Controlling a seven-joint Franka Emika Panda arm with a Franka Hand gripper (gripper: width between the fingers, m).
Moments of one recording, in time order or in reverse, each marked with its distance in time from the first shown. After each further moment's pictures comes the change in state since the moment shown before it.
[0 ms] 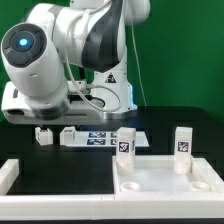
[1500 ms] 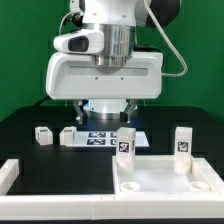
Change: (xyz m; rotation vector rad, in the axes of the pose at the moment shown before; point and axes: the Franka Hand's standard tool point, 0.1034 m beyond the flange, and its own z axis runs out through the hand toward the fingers) arm 0.059 -0.110 -0.141 -0.214 0.796 -0.301
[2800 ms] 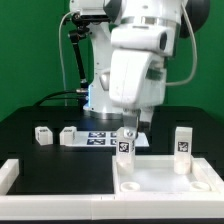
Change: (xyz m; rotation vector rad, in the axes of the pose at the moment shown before) arm 0.096 -0.028 -0.008 -0.150 0.083 -0.846
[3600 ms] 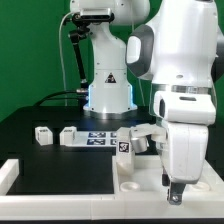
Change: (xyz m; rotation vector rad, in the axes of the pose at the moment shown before) arm 0.057 -0.018 0.077 0.004 0.039 -0.384
